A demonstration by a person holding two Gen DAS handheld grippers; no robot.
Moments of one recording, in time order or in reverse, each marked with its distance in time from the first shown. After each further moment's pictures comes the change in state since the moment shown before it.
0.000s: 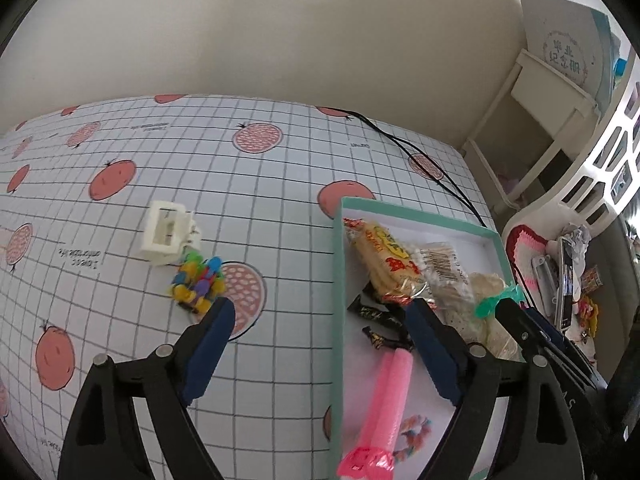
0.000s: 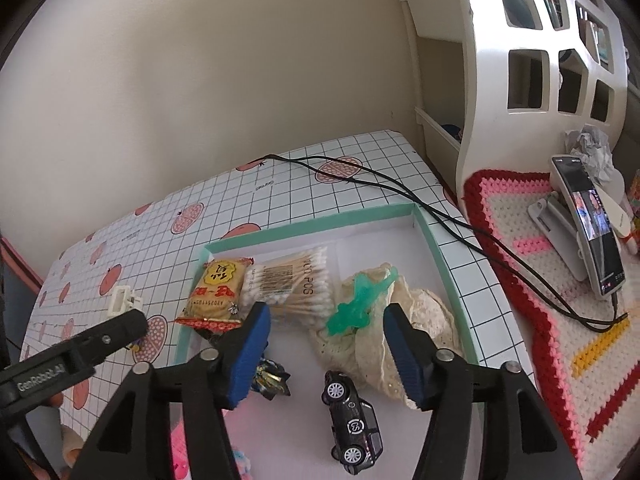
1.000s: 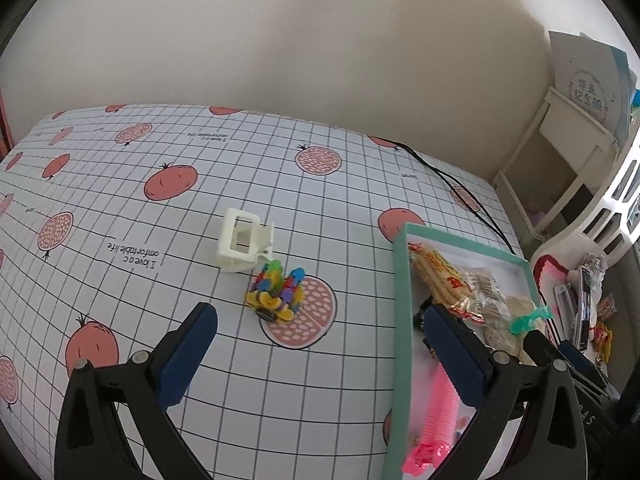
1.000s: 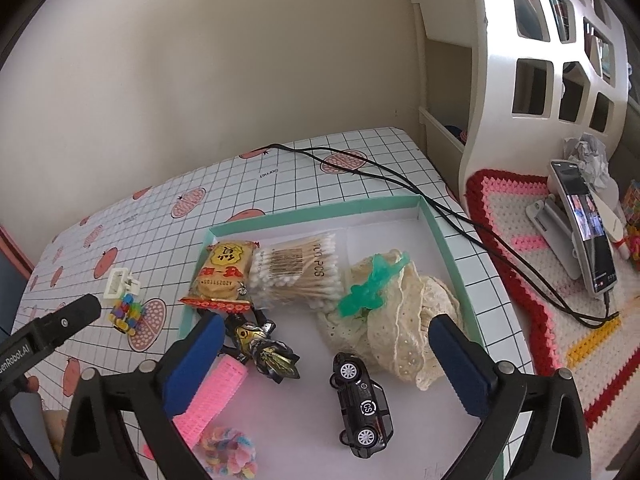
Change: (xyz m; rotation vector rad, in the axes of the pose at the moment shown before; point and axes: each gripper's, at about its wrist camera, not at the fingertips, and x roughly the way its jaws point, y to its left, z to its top) left arm -0.018 0.046 -0.004 -0.068 -0.100 0.068; right arm -0.003 0.015 -0.010 -0.043 0.012 -0.039
